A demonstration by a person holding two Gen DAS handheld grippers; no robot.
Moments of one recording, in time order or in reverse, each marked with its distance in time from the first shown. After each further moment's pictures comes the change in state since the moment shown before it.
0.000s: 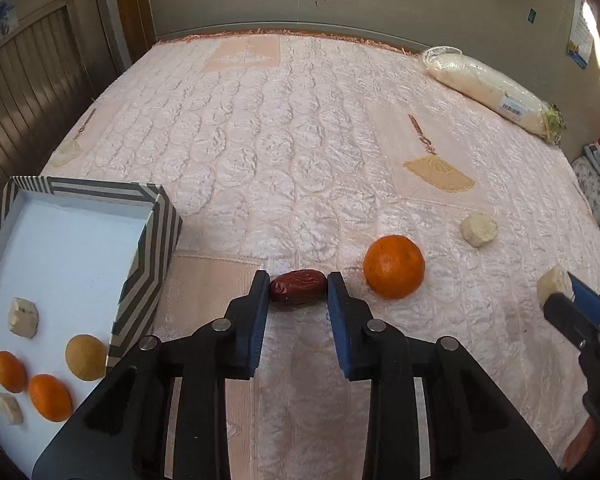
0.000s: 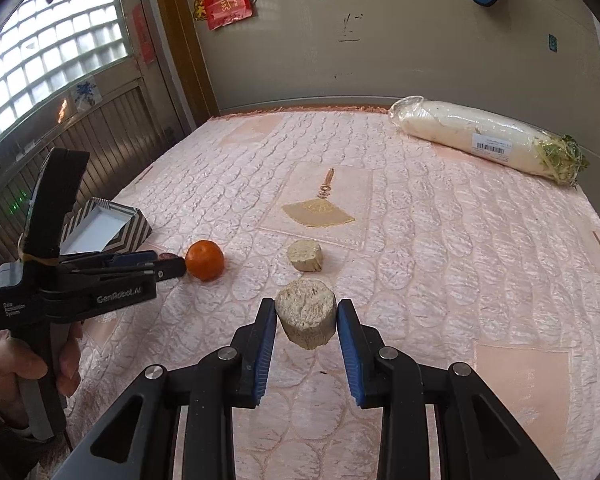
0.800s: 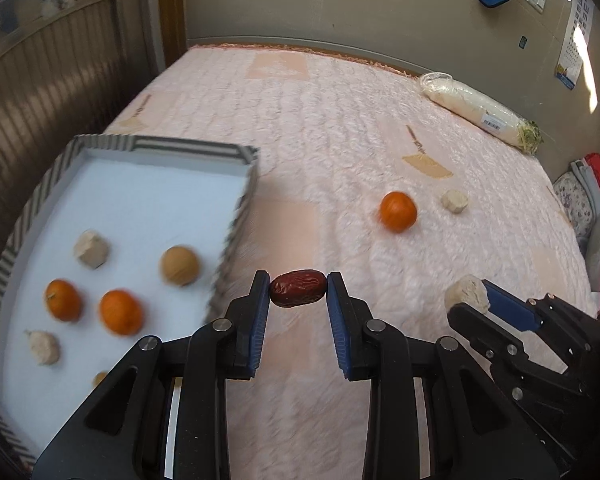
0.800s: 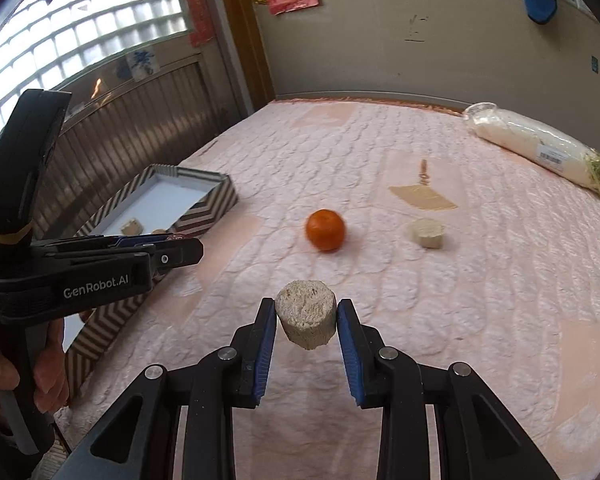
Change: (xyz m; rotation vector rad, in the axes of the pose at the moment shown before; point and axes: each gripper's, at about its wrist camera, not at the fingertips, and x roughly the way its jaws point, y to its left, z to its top) left arm -0.080 0.043 -0.053 -0.045 -0.053 -0.021; right arm -0.002 0.087 -0.023 -0.083 0.020 0.106
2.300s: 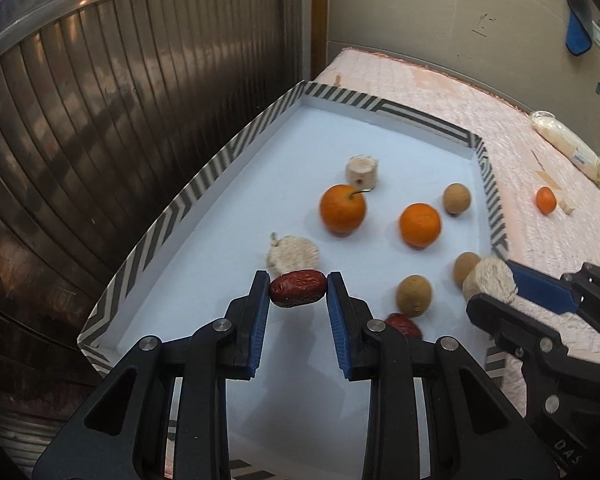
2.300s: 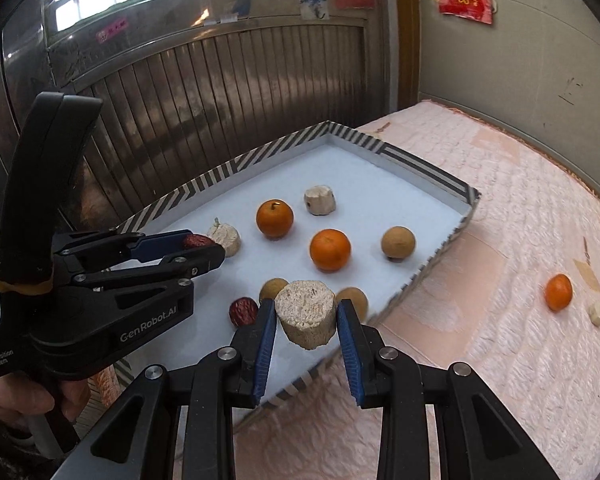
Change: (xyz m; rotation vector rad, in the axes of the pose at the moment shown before) left arm -0.054 0.161 -0.085 -0.172 -0.064 0.252; right arm 0.048 0.196 0.000 -0.303 0.072 0.170
